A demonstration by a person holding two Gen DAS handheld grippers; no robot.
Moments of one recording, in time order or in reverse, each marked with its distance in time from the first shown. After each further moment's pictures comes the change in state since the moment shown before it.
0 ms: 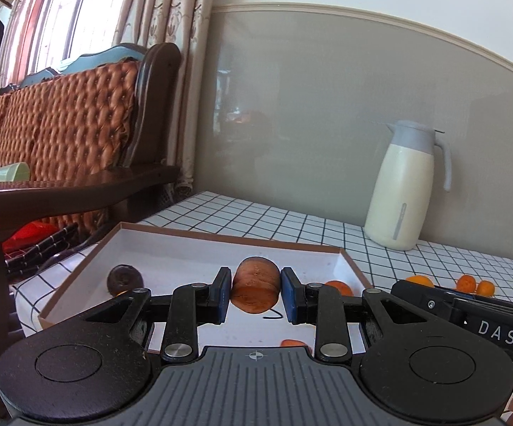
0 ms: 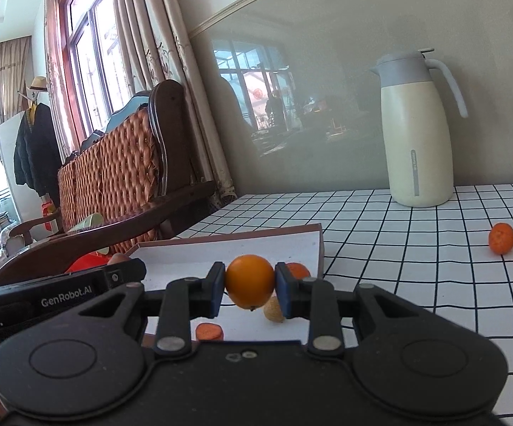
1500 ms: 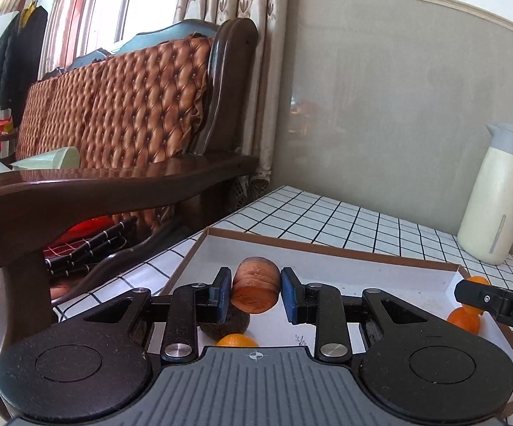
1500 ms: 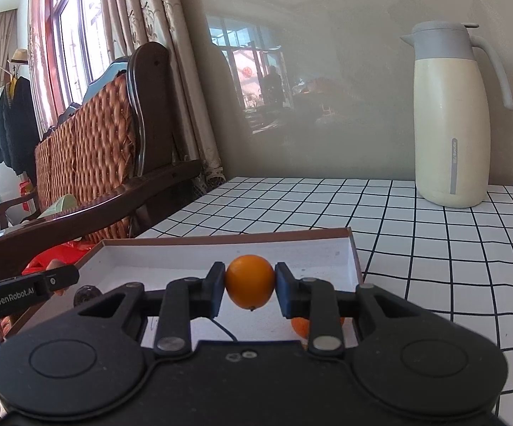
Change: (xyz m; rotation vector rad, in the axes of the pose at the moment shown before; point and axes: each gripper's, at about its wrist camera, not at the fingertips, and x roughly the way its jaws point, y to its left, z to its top) left arm 0.078 0.080 0.016 -0.041 0.037 0.179; right arm 0.097 0.016 0.012 -0.034 0.076 -0.073
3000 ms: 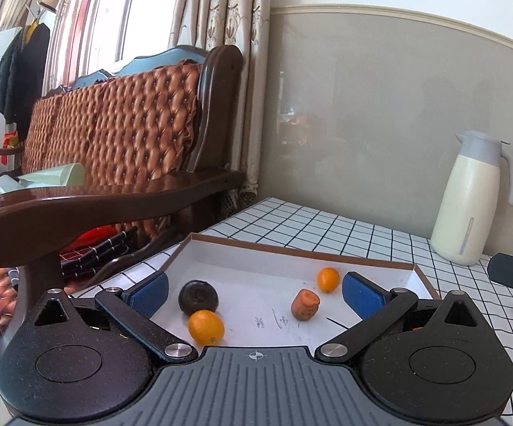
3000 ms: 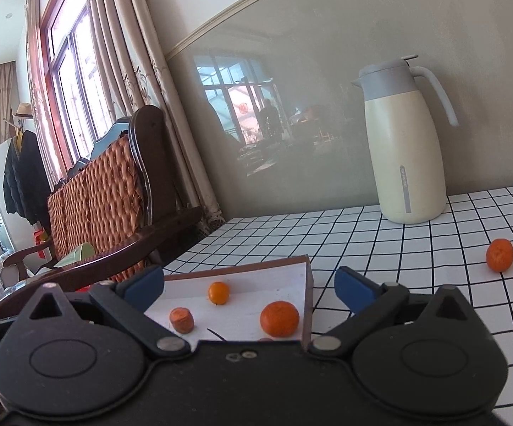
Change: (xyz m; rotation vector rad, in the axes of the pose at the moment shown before) left arm -0.072 -0.034 -0.006 0.018 -0.039 0.005; right arm -0.087 -0.043 0.006 0.101 -0.121 0.049
